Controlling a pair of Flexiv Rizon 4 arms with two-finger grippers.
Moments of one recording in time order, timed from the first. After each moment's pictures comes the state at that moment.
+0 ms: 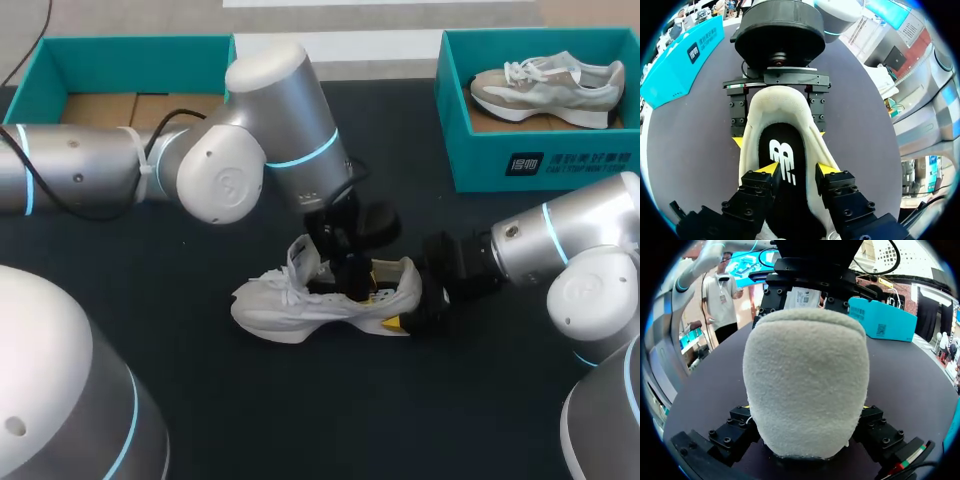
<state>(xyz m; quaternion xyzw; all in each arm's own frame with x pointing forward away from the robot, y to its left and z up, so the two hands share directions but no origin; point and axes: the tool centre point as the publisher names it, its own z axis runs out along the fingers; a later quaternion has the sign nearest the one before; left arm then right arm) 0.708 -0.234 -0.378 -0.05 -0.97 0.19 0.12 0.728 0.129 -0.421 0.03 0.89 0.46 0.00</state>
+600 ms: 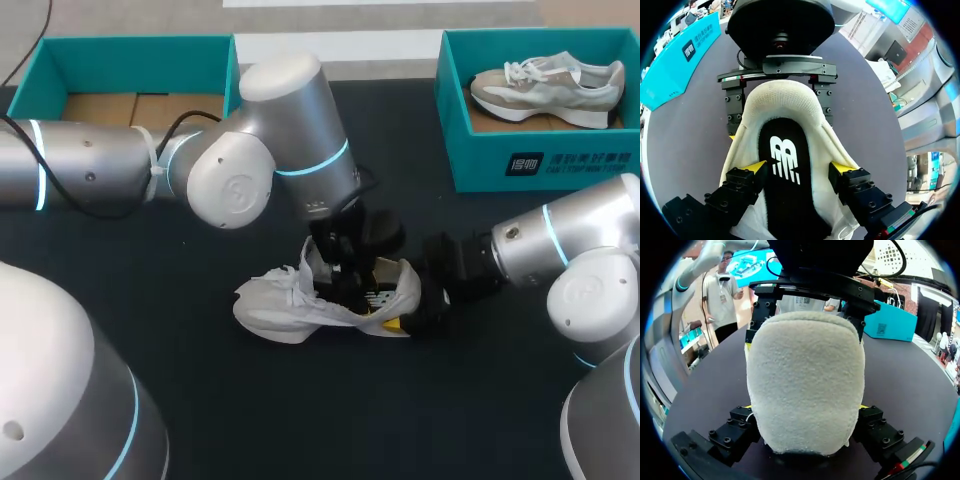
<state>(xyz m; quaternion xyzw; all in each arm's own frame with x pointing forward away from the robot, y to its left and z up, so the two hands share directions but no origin) 0.712 -0.233 -0.395 -0.06 -0.98 0.16 0.10 0.728 0.128 -0.422 0.03 0.89 0.46 0.00</state>
